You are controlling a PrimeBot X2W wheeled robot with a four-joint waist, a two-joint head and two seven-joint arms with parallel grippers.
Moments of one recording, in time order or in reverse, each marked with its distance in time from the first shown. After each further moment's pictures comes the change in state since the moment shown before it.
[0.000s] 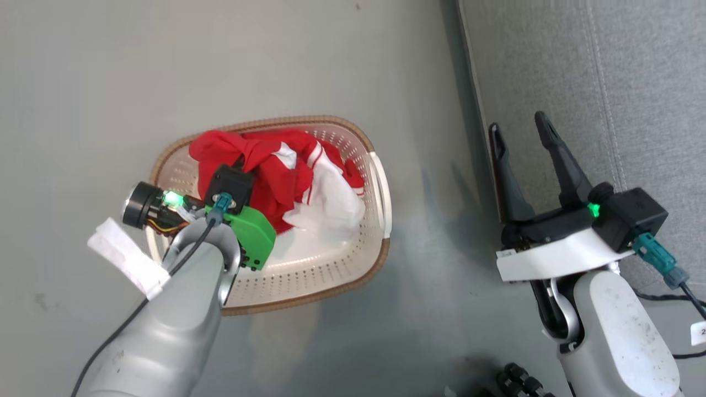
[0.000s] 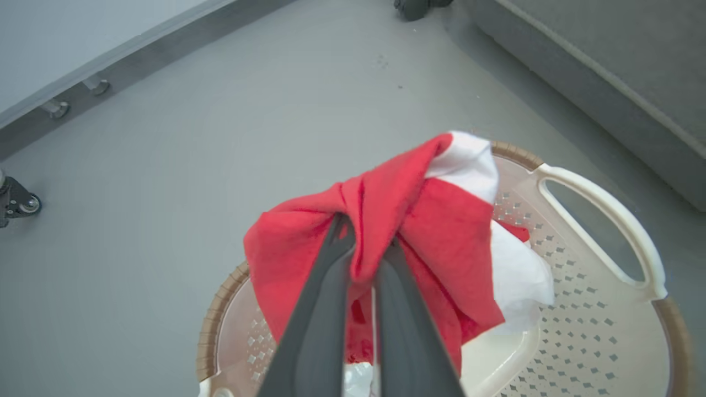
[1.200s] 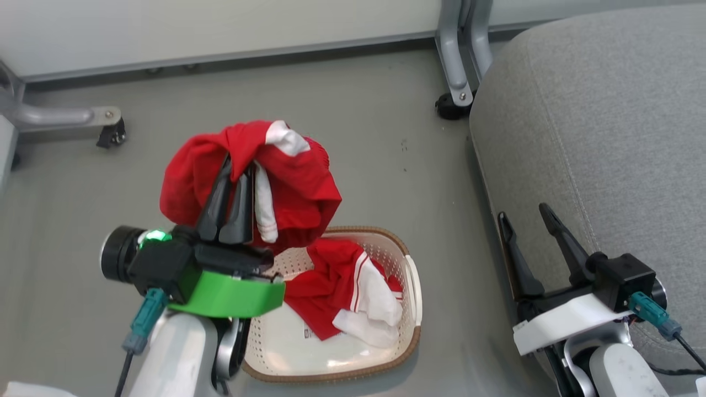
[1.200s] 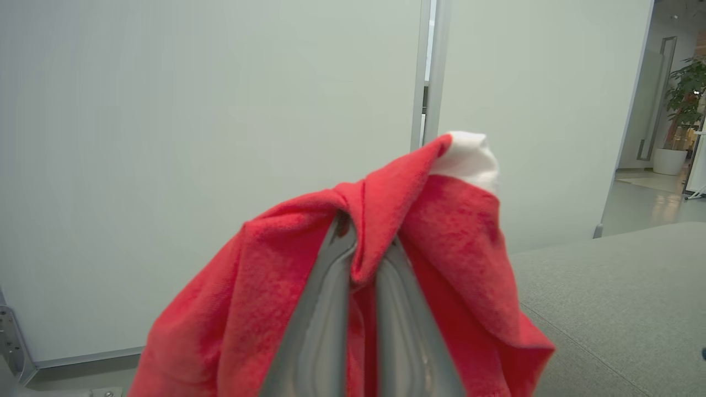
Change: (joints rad) left arm 0.466 -0.023 0.222 -0.952 -0.099 -0.028 -0.002; right arm 0.231 -0.028 -0.029 -0.032 -0.011 0.000 0.104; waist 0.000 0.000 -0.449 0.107
